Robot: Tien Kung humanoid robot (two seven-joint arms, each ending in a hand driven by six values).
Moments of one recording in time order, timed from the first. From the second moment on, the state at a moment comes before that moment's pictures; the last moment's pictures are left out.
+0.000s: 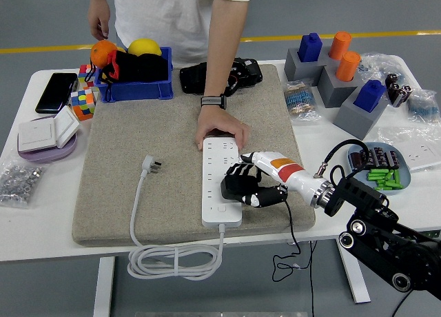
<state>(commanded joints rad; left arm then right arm) -0.11 0.02 -1.71 -0.18 1.83 -0.04 0.28 0.45 -0.22 0.68 1.23 -1.78 -0.11 0.21</state>
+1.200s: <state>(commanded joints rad) -0.12 0.02 -1.71 -0.18 1.83 -0.04 0.28 0.51 -0.21 0.59 1.17 -1.78 -0.12 0.21</state>
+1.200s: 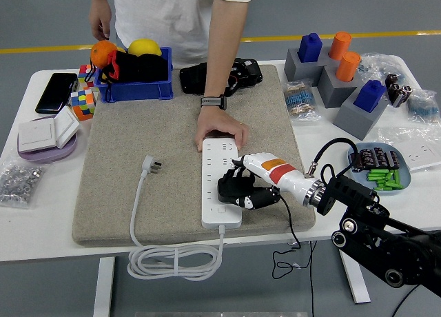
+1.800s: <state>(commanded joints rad) -0.12 0.02 -1.71 -0.18 1.83 -0.04 0.28 0.51 -0.21 0.59 1.16 -1.76 -0.11 0.22</state>
